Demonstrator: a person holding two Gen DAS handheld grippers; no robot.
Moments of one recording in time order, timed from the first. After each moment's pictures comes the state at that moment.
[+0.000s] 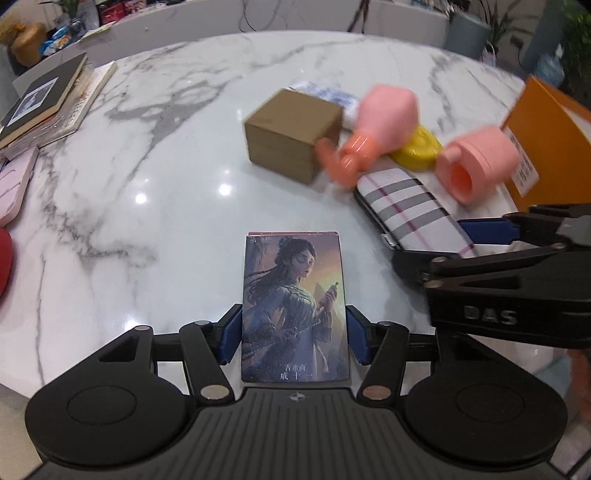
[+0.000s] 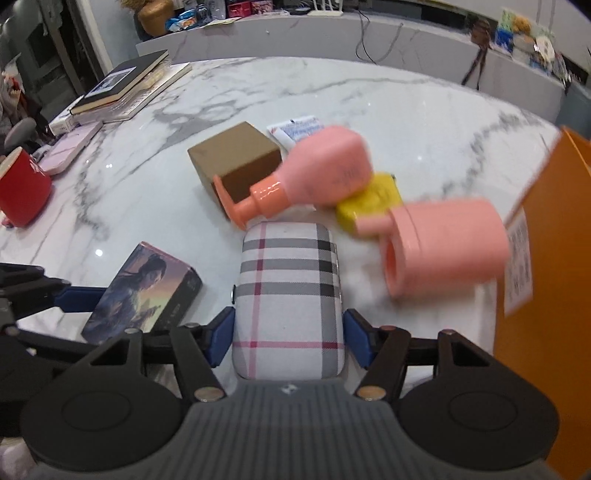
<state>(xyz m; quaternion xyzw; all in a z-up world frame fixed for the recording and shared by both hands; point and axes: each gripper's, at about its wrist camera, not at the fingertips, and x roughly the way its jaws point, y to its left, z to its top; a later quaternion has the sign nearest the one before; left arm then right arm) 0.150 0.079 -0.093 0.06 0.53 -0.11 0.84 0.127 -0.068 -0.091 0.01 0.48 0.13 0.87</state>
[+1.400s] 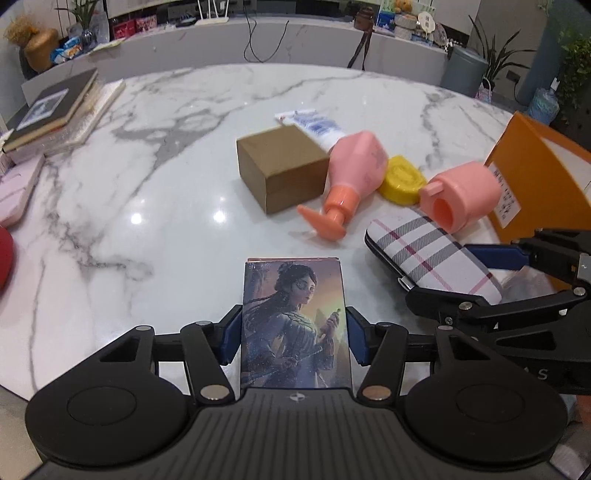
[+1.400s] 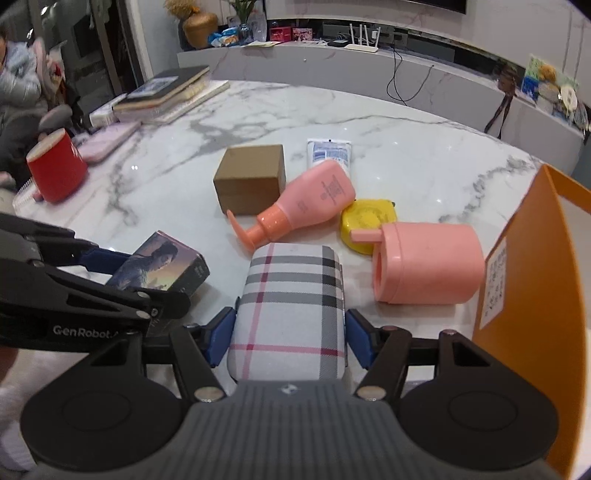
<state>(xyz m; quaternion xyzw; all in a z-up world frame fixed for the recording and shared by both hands) 0.139 0.079 -0.077 0.02 0.48 -0.11 0.87 0.099 -0.083 -0.072 -0.03 0.42 0.18 0.89</state>
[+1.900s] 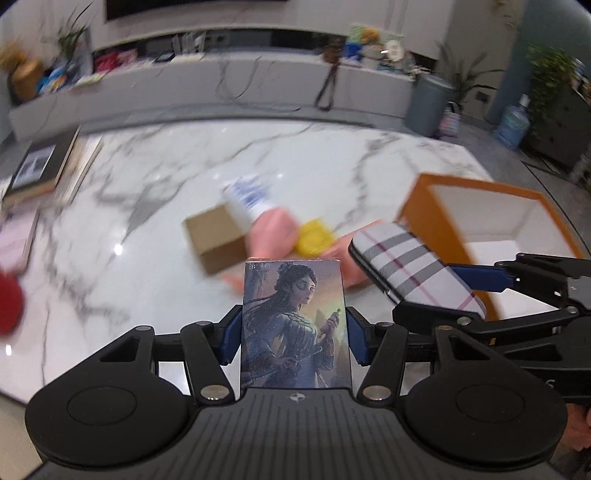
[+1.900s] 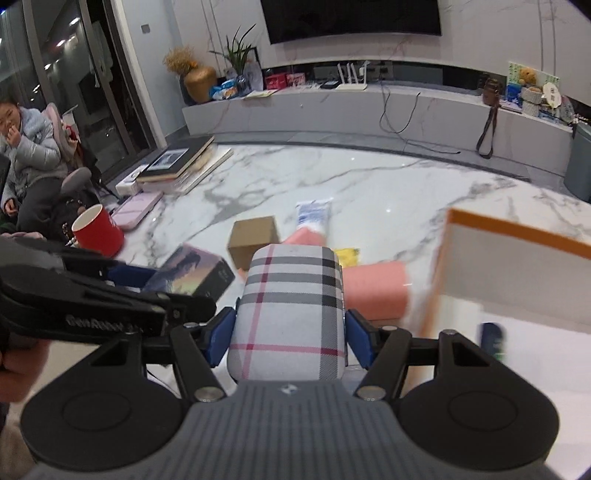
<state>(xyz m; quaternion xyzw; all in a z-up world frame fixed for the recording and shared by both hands) 0.112 0.021 0.014 0.02 0.44 -0.15 0.89 0.051 -0.155 0.010 0.03 0.37 0.19 0.91</state>
